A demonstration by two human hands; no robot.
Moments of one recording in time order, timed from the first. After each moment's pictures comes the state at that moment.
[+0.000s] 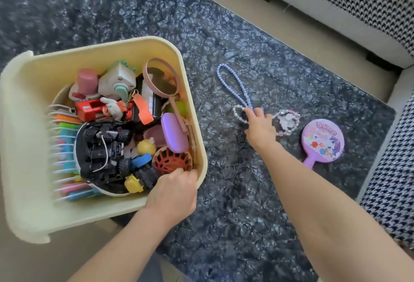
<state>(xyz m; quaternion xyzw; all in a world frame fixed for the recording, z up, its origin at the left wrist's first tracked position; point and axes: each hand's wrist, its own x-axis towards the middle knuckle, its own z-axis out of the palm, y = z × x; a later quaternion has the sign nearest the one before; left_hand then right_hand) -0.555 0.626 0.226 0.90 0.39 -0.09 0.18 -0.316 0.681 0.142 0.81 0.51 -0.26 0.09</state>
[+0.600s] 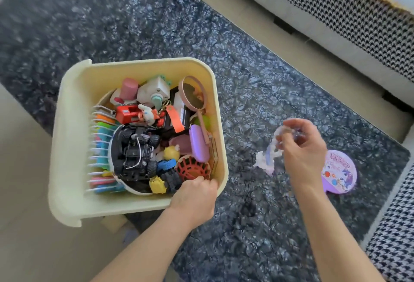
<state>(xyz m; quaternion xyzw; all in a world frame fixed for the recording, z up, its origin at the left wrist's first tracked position) -0.551 0.632 0.242 0.85 0.44 -0.19 0.23 -0.355 0.657 0.282 0.76 0.39 -0.27 -0.44</state>
